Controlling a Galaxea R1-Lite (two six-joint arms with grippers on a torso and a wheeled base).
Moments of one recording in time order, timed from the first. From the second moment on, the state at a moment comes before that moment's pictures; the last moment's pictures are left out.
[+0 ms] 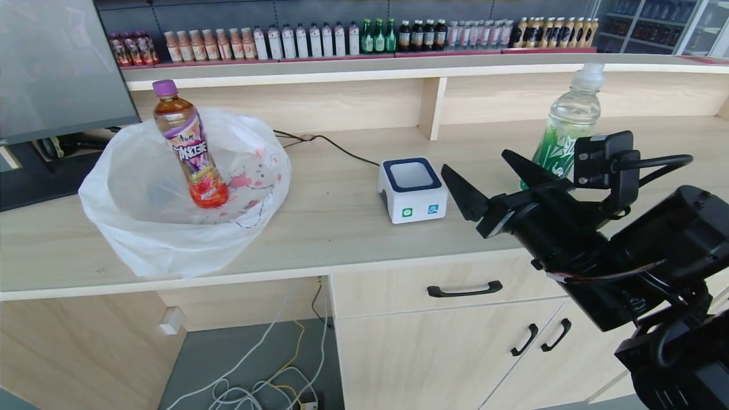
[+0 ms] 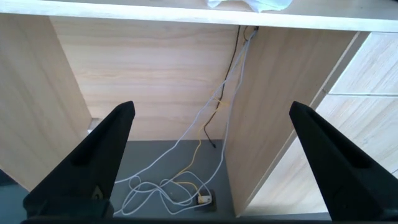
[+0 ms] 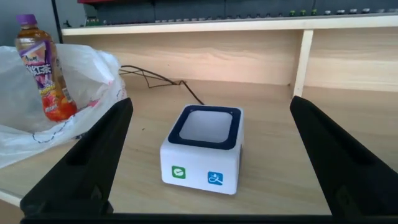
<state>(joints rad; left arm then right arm) 0.00 0.00 0.00 0.00 0.00 -0.01 0.59 1.77 -0.60 -1.57 -0.12 -0.08</state>
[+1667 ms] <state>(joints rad) 0.00 0.00 0.00 0.00 0.00 -0.01 0.52 1.75 -0.58 -1.53 -0.11 -0.07</state>
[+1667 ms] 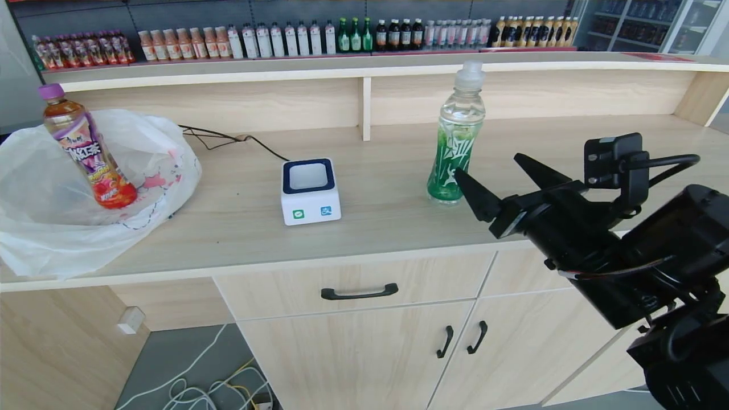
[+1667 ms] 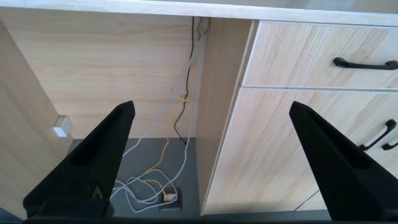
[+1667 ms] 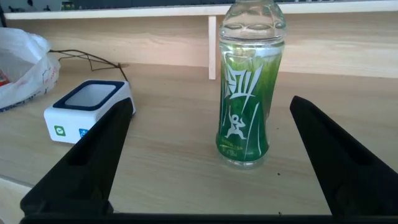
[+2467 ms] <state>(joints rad) 0.00 0.00 0.00 0.00 0.00 -0.01 0.43 1.82 -1.04 -0.96 -0.09 -0.08</state>
